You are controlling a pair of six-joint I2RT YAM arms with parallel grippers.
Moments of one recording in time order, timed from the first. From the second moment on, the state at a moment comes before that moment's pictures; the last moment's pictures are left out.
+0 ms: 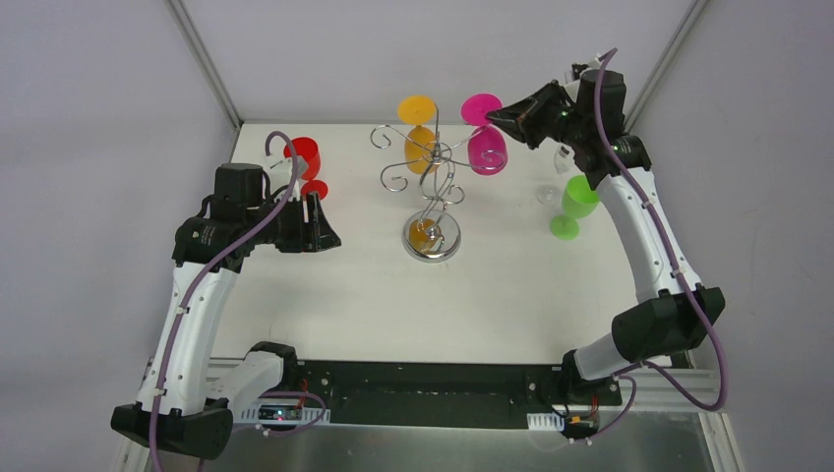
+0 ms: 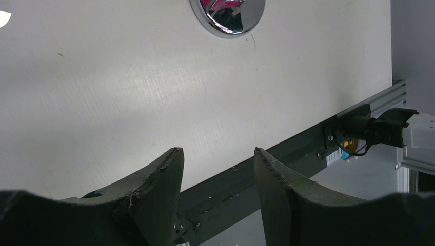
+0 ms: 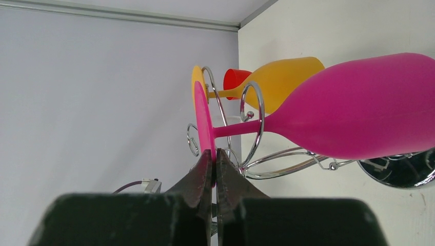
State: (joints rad) left arm -0.15 0.98 1.26 -1.07 0.44 -0.24; right arm 0.22 1.51 1.66 -0.46 -0.49 1.13
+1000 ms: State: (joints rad) left arm -0.15 0.97 1.26 -1.07 0.41 -0.24; right arm 0.32 1.63 1.75 -0.45 -0.51 1.19
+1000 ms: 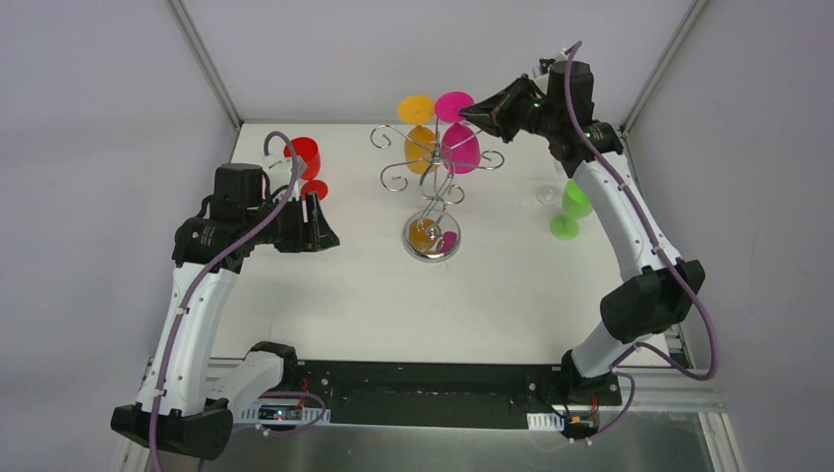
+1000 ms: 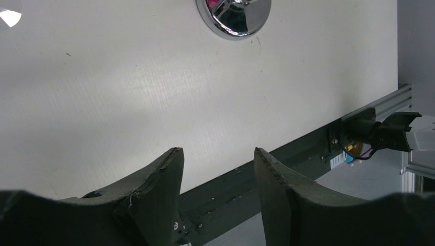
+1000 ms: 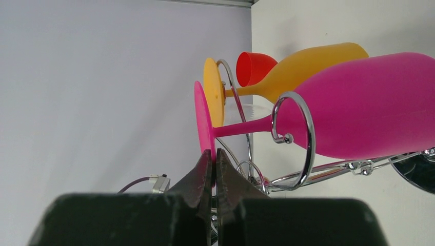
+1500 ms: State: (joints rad) left arm -0.15 0.97 1.26 -1.07 0.41 -0.24; right arm 0.30 1.73 1.86 -0.46 -0.44 1.20
